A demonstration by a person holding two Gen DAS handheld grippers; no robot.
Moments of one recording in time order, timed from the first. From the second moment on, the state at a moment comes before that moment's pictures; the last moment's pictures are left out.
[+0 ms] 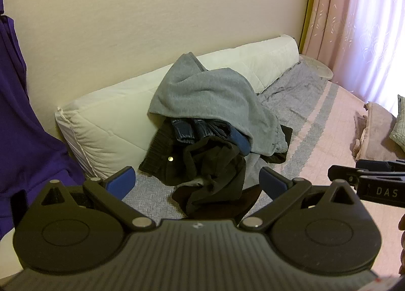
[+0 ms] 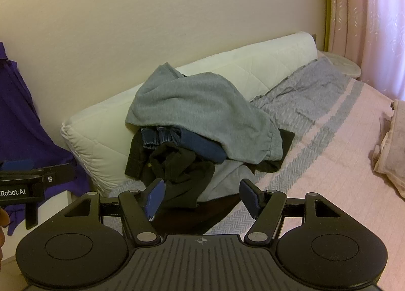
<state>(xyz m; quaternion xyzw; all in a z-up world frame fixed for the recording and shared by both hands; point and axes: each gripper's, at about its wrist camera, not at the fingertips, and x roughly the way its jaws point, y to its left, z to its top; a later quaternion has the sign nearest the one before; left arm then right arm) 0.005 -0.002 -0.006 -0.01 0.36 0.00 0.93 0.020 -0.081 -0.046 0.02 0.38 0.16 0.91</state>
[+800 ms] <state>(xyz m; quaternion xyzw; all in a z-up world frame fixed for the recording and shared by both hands) -0.003 -0.008 -0.008 -0.01 0.36 -0.01 0.93 0.017 -0.087 -0.046 0.03 0.38 0.16 0.91</state>
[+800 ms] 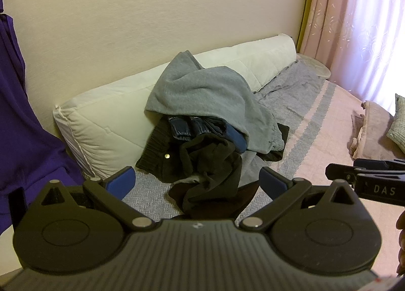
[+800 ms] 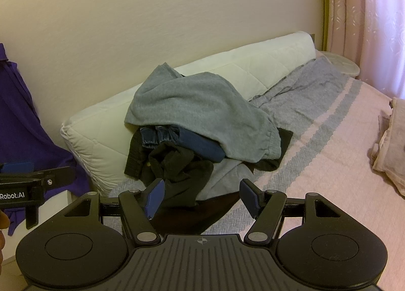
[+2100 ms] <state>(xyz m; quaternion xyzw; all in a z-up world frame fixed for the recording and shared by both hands) -0.007 -0.034 -0.019 0.00 0.38 0.05 0.92 0.049 -0.146 -0.068 0.01 0.38 0.22 0.90</state>
